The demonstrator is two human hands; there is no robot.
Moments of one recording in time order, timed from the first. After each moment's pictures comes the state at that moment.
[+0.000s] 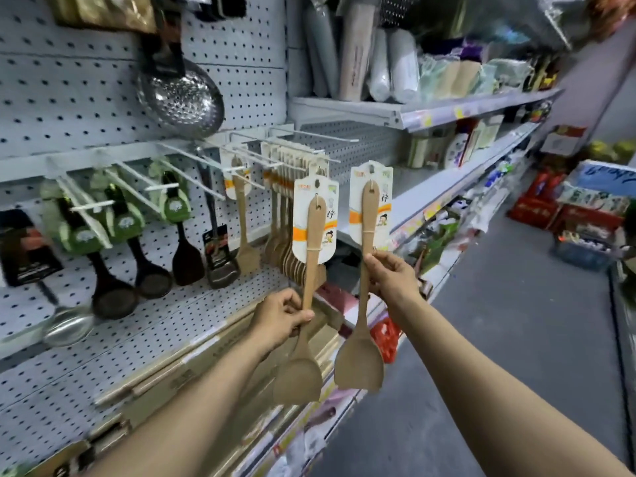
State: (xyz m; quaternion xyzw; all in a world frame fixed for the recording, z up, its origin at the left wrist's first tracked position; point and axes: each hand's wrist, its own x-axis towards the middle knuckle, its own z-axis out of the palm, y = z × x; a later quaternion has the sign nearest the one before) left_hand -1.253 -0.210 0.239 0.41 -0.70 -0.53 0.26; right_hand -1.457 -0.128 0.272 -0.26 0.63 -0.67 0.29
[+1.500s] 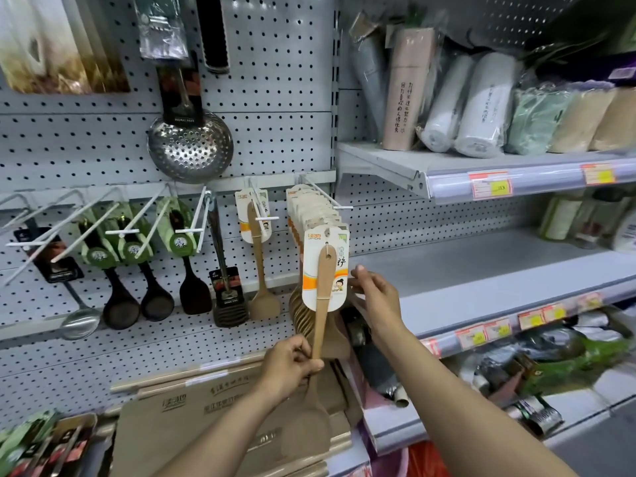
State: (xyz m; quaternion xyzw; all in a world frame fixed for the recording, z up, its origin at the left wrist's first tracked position) left_hand -1.445 -0.263 0.224 0.58 -0.58 -0.45 0.35; right_hand -1.623 -0.317 0.279 -0.39 0.49 -0.63 0.47
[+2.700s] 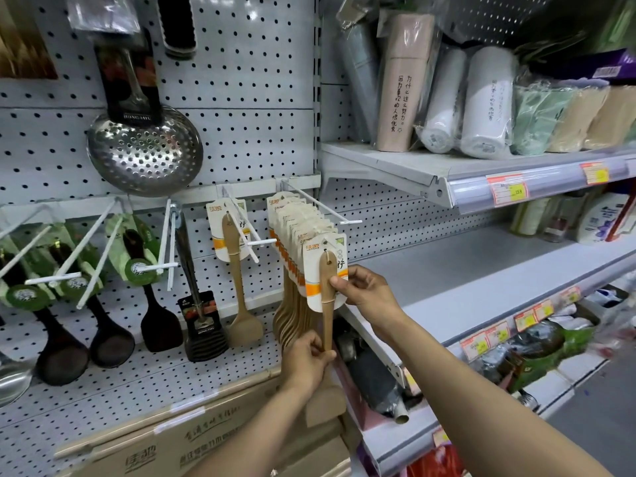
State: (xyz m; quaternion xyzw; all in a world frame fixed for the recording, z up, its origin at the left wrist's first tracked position) left_hand -1.482 -0.353 0.202 0.61 -0.62 -0.36 0.33; right_hand -1.616 -0.363 0.299 -0.50 0.49 -0.57 0.43
